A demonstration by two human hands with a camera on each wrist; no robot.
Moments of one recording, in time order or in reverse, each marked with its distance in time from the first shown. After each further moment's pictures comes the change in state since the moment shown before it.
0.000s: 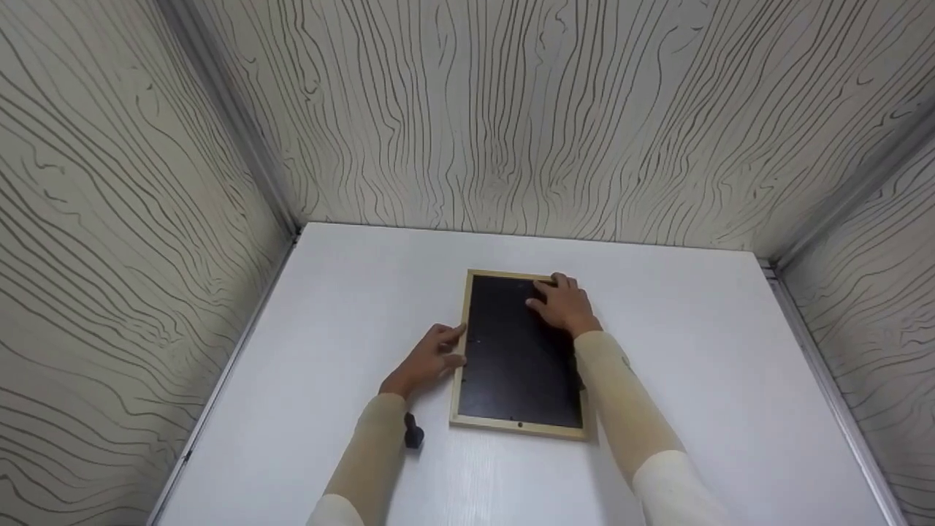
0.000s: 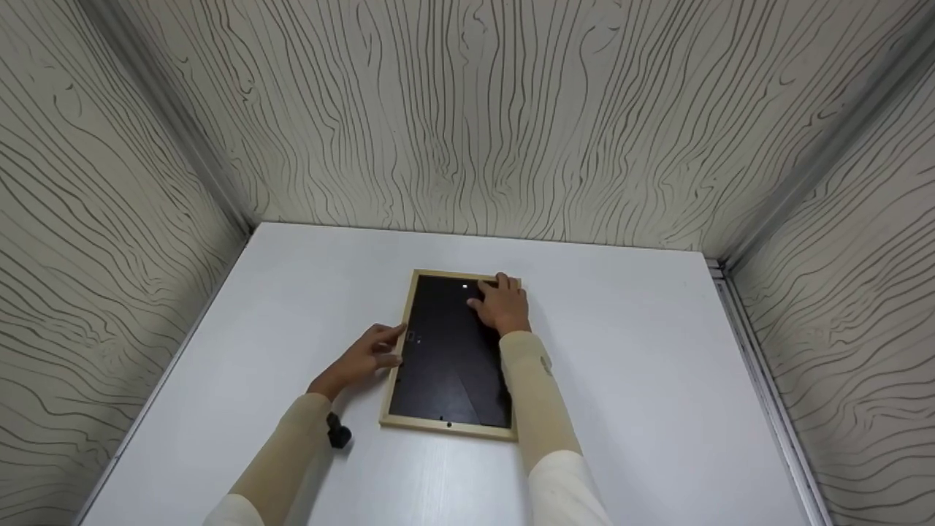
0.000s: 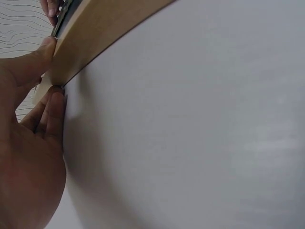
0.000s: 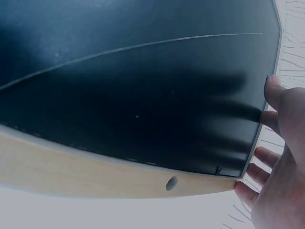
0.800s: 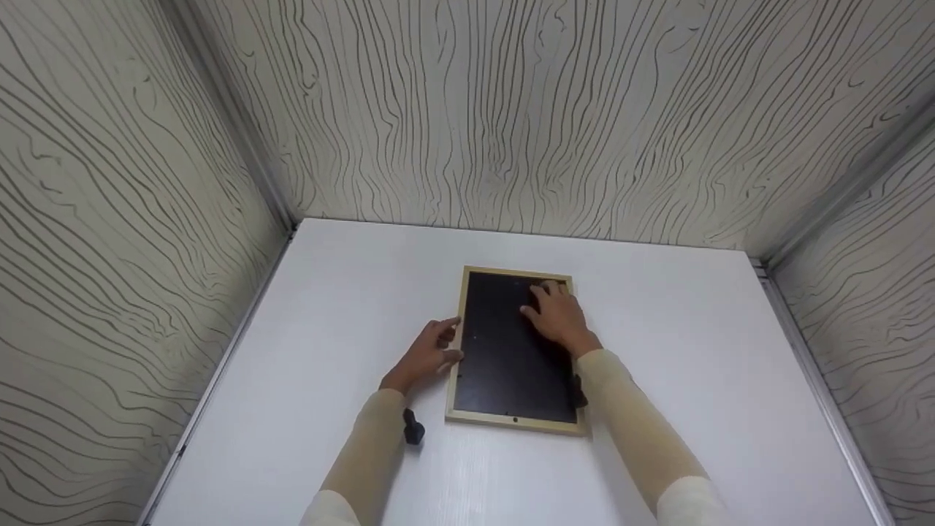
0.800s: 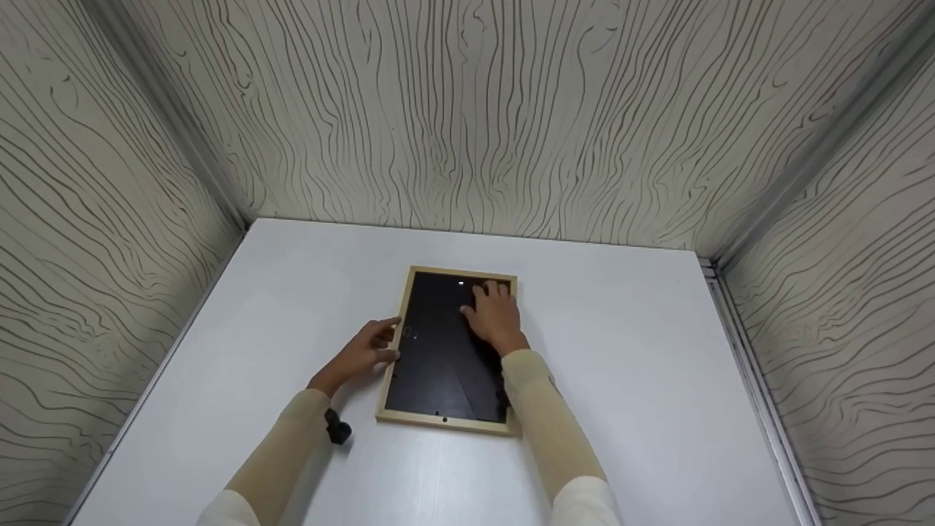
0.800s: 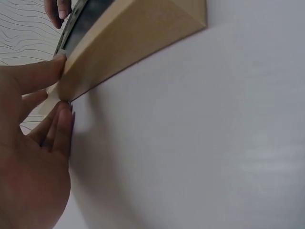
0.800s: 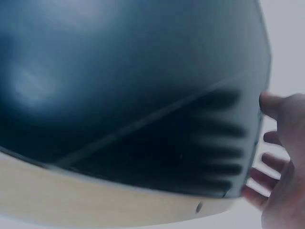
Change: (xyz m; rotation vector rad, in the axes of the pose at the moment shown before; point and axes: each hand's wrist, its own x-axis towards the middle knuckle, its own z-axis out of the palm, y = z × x) left_hand 0.004 0.003 0.006 0.024 0.050 -0.010; right_hand -0.028 -0.008 0.016 0.034 0.135 -0.043
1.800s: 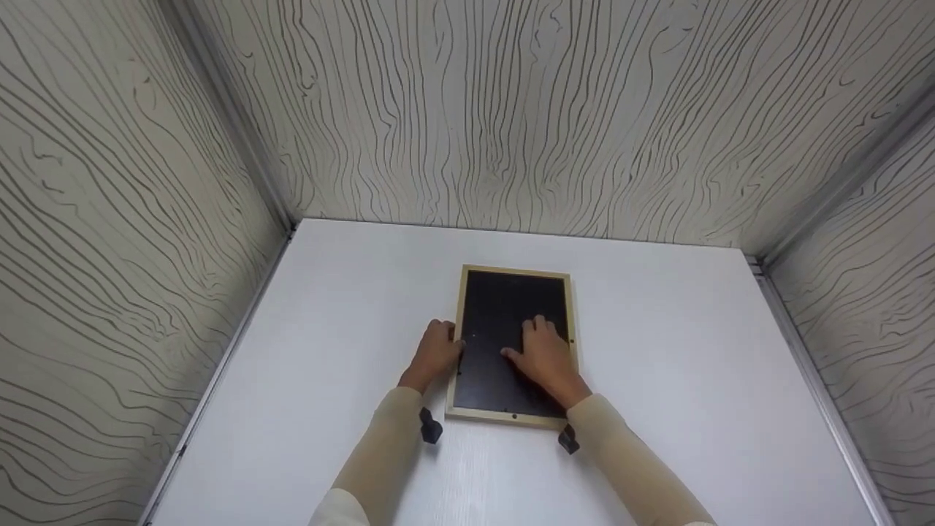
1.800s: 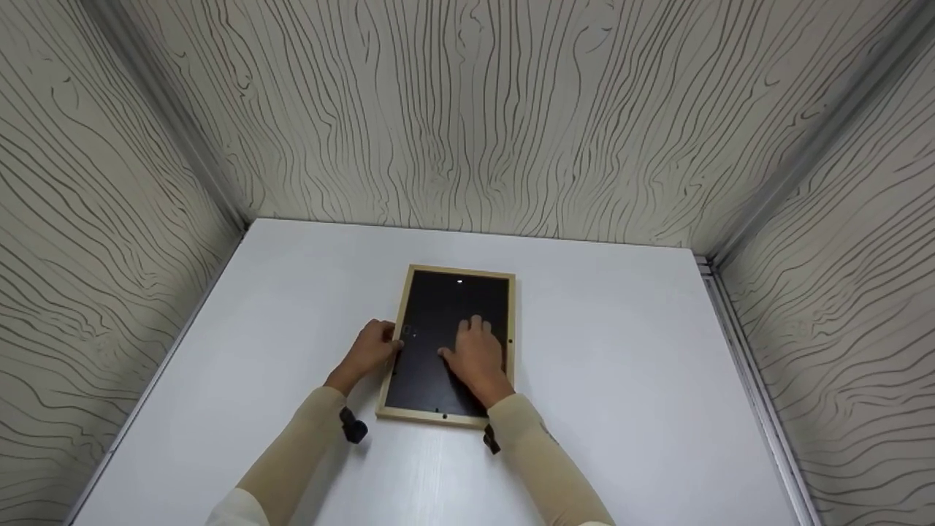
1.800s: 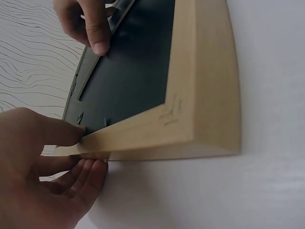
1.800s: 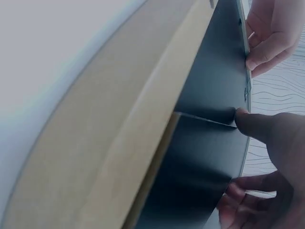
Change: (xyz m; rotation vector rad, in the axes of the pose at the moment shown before) left_hand 0.002 0.041 0.019 0.183 0.178 -0.187; right_hand -0.069 -0.049 0.025 -0.049 0.023 0.081
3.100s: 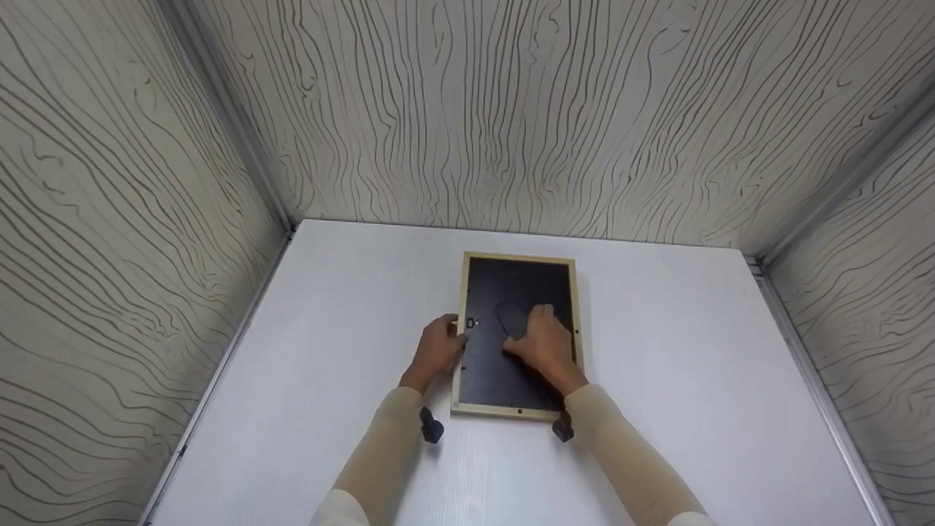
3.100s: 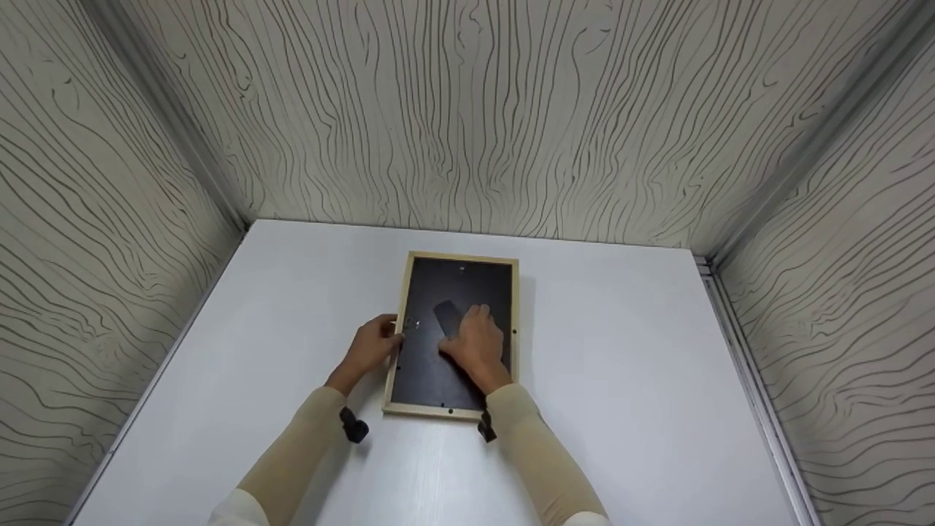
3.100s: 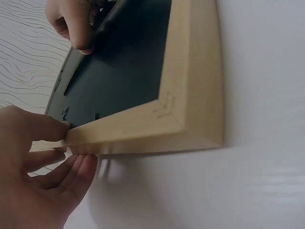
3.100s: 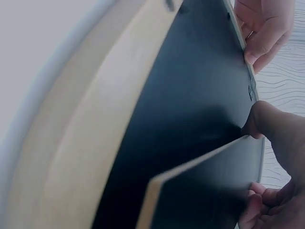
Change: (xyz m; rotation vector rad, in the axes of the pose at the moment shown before) left_hand 0.000 0.006 -0.001 -0.151 0.051 0.035; right_hand 0.020 -0.001 -0.009 0.179 0.073 0.129
